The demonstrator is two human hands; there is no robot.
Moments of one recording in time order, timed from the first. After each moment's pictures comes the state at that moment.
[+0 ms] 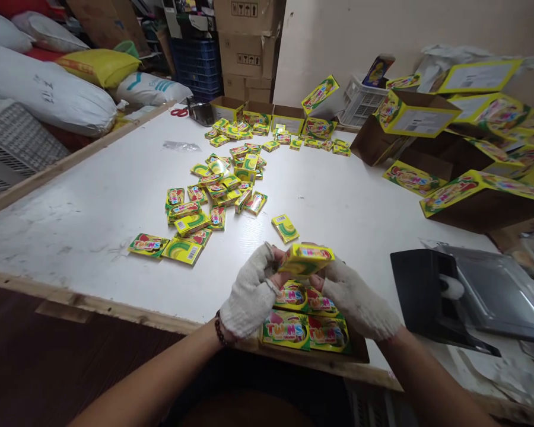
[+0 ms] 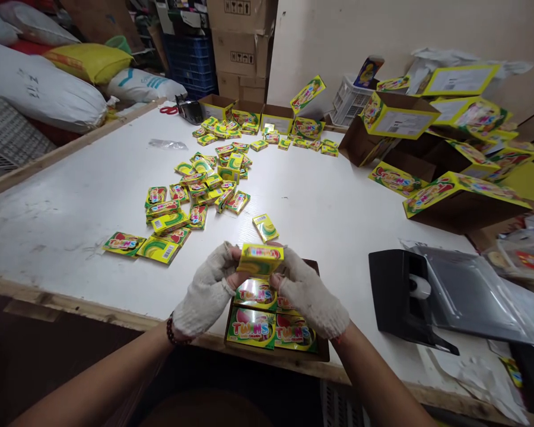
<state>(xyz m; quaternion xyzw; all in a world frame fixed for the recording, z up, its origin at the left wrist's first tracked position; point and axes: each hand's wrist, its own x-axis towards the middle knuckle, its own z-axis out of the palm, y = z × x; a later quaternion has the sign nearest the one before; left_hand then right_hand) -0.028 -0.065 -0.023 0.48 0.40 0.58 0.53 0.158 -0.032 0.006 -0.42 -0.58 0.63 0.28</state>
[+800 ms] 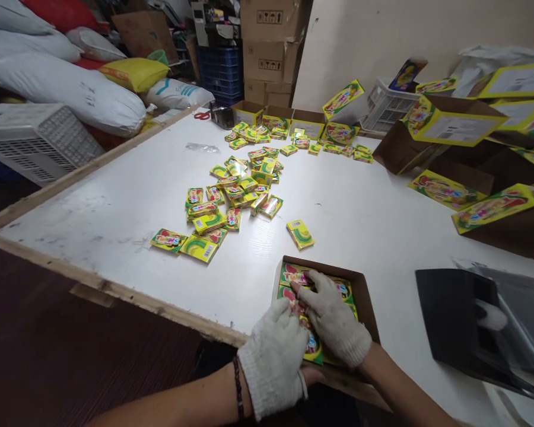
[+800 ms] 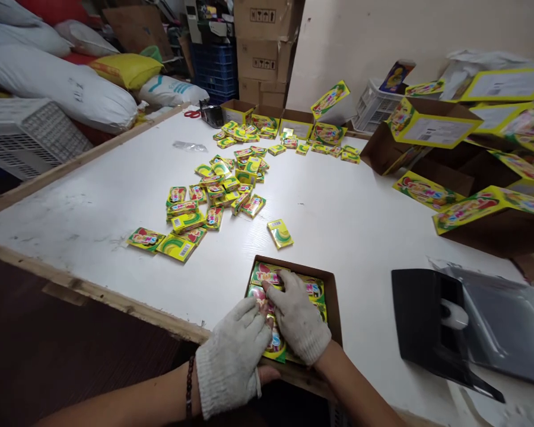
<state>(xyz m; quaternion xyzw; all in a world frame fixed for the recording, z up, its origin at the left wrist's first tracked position) -0.010 -0.131 -0.057 0.87 0.45 0.17 0.08 0.148 -0.048 -0.075 -0.39 -0.90 0.03 0.16</state>
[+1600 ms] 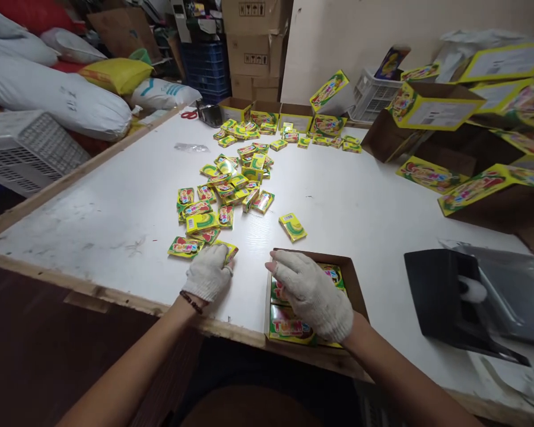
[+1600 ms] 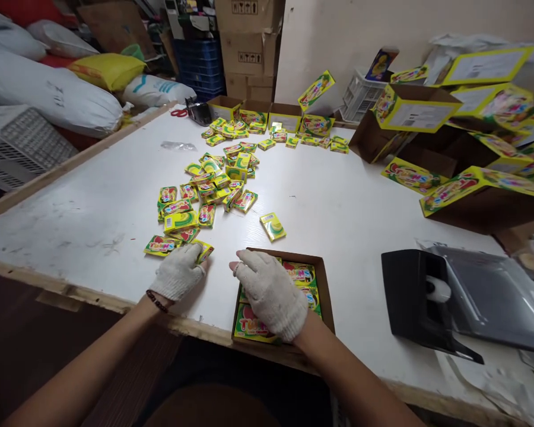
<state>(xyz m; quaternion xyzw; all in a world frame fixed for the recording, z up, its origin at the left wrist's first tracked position) -0.138 -0.056 -0.066 0.67 0.73 0.10 0.03 0.113 -0.035 -0.025 -0.24 -0.92 0.06 0.30</state>
